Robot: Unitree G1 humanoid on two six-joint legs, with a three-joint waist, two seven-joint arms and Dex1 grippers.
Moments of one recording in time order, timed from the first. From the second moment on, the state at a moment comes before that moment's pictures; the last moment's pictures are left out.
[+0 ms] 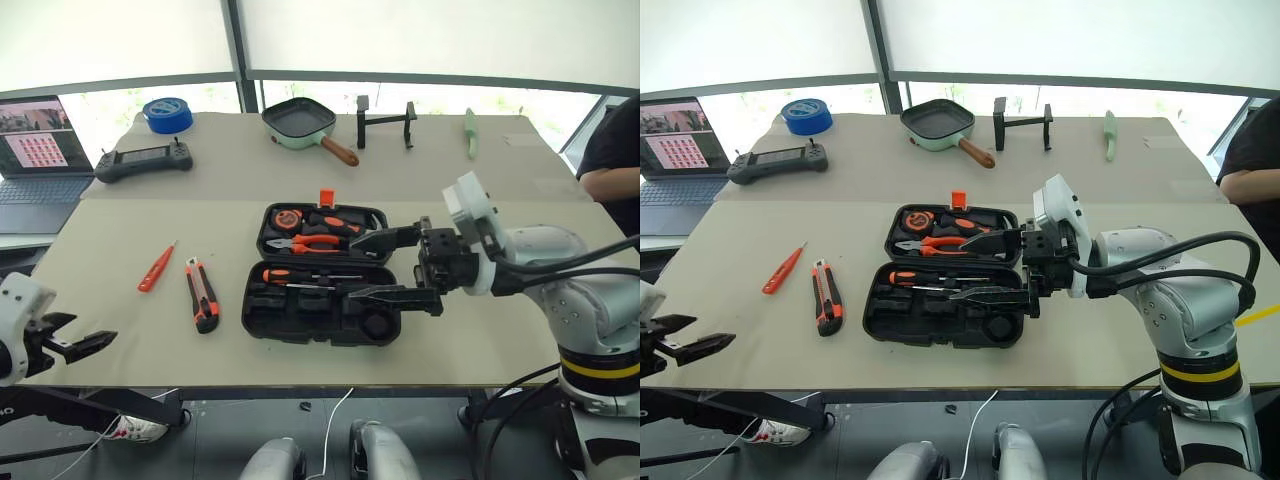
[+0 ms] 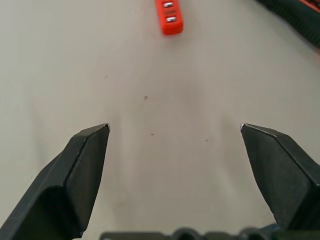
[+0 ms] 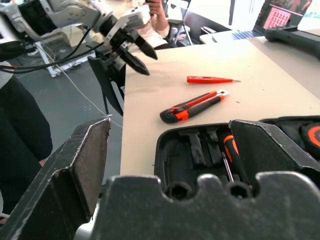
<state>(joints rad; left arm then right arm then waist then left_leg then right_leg) 0.06 1.08 0.55 -0.06 -0.36 0.87 -0.94 -0.62 -0.68 -0.03 -0.44 0.73 0.87 1.10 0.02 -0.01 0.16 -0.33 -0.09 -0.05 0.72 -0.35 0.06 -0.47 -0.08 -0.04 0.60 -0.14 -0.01</state>
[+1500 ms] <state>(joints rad) -0.88 0.90 -0.27 0.14 -0.15 0.55 -1.53 -0.19 -0.92 -0.23 -0.65 0.88 0.84 0.91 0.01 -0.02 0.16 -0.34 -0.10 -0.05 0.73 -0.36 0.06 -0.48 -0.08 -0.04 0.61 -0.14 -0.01</state>
